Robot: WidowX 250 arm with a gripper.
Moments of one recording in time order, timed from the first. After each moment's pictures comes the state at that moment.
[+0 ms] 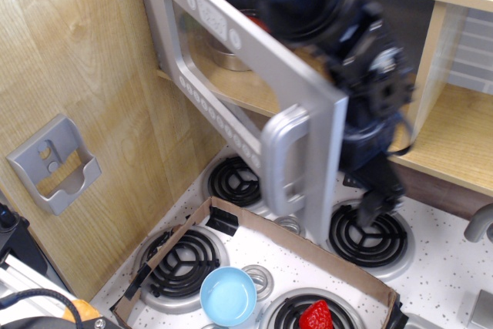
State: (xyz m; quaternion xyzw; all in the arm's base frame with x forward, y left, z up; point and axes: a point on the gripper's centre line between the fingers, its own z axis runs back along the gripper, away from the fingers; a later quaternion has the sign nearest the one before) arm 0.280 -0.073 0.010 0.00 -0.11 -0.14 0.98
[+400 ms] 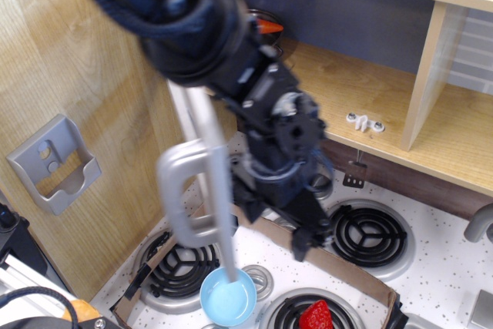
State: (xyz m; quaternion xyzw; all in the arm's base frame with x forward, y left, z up) arm 0.228 -0.034 0.006 0.01 -0.11 -0.08 0.99
